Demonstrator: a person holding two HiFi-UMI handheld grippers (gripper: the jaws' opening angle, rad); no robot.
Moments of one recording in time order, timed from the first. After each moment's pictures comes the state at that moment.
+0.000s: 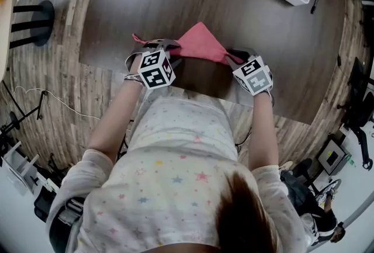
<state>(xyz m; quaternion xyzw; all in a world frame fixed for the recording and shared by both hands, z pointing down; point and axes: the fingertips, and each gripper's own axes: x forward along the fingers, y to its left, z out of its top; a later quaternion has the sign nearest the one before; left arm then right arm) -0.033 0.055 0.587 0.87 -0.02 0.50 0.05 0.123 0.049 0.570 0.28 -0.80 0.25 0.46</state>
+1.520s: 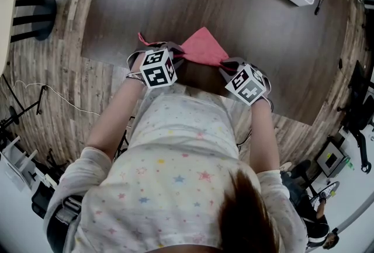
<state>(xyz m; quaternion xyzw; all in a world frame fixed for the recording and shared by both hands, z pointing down) -0.041 0.077 0.587 0.86 0.02 0.50 0.07 0.073 0.103 0.573 0.15 -0.82 0.21 0.50</state>
